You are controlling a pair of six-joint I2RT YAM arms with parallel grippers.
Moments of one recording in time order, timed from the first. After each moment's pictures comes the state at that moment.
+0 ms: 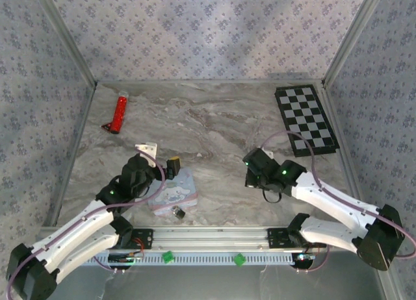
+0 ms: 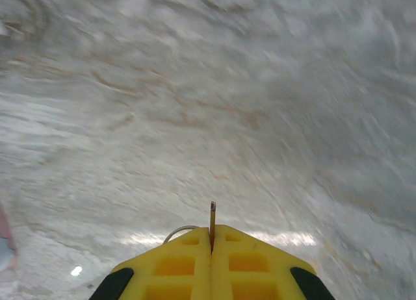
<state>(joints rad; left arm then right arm) -0.68 0.69 0.40 -0.14 -0.22 -0.36 0.82 1.05 0.79 -0.85 0.21 0.84</state>
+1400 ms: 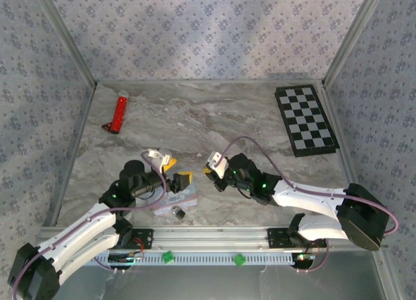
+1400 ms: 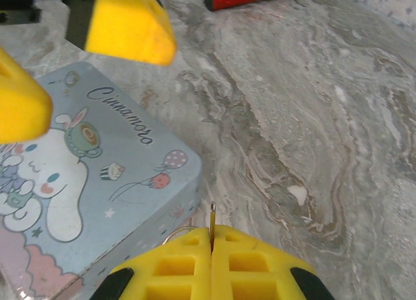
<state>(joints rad) -0.63 0.70 0.28 0.13 0.35 -0.32 0.97 1.22 0.55 0.24 -0.05 -0.12</state>
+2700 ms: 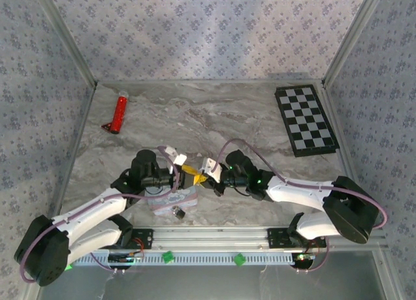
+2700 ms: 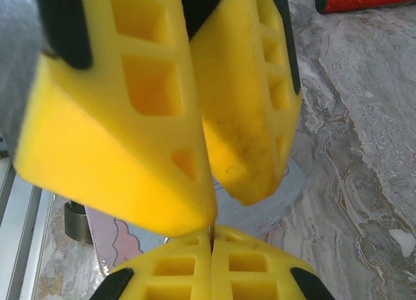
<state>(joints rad) -0.65 0.96 0.38 0.20 0.67 -0.33 0.92 1.33 0.58 0.27 -0.39 -0.22</state>
